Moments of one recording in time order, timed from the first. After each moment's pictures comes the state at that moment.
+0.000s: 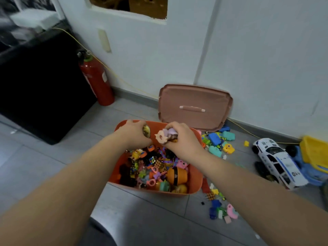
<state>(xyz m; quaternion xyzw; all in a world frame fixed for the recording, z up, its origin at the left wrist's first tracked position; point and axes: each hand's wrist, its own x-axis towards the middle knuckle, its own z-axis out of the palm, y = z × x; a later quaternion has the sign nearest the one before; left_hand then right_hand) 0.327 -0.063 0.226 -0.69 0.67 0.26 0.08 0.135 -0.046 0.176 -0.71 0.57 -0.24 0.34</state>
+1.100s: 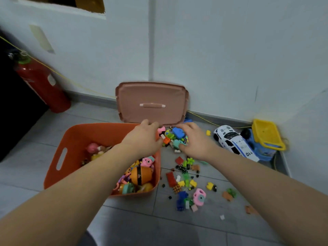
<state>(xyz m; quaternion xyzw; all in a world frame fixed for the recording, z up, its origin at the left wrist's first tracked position) 0.166 -0.049 0.204 -0.55 0.80 0.25 -0.01 -0.048 -0.022 0.159 -0.71 0.66 -0.09 0.22</state>
